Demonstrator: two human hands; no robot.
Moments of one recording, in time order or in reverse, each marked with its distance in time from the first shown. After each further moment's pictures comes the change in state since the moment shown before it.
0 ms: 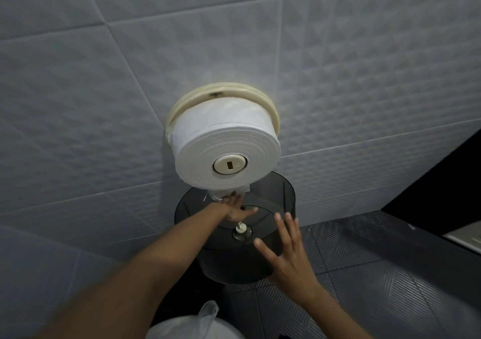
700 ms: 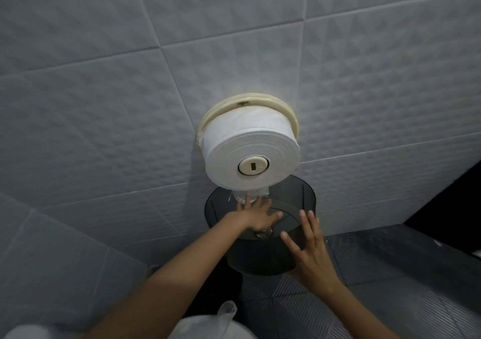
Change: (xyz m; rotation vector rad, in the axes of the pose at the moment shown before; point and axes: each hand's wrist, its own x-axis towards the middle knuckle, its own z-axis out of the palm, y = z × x) left_hand -0.105 0.029 -0.001 -0.047 0.154 0.054; right_hand -0.006 0.004 0.001 -0.012 -0.001 -0.039
